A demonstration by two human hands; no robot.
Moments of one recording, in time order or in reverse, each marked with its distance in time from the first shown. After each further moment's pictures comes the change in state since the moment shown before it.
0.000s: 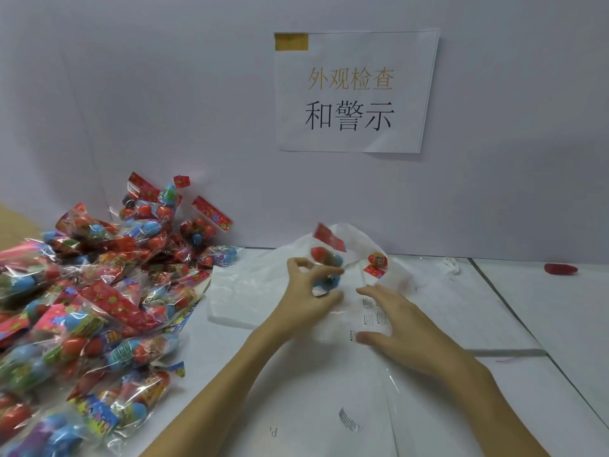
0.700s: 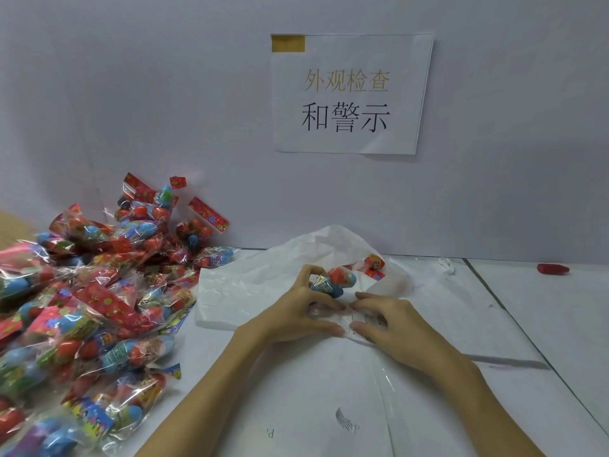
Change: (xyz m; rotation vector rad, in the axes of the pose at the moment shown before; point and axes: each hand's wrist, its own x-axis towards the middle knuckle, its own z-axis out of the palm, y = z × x) left_hand 0.005 -0.029 -0.014 0.271 -0.295 0.242; right_hand 0.012 0.011 0.007 0.053 0.081 -0.067
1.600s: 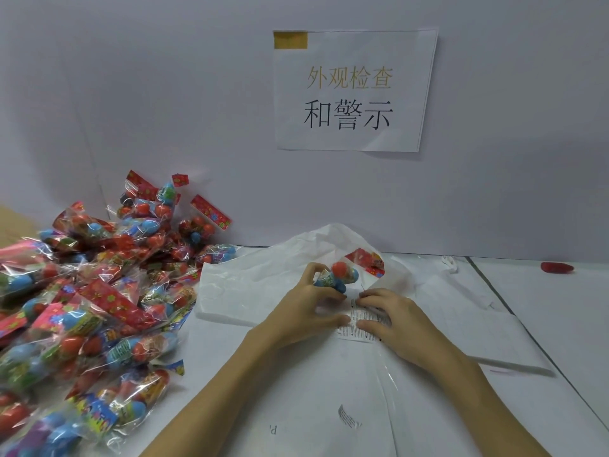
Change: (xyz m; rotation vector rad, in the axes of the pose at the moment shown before) left_hand 0.000 0.008 0.011 0.081 0.104 -0.068; right_hand 0.003 0.003 0.002 -0.092 0.028 -0.008
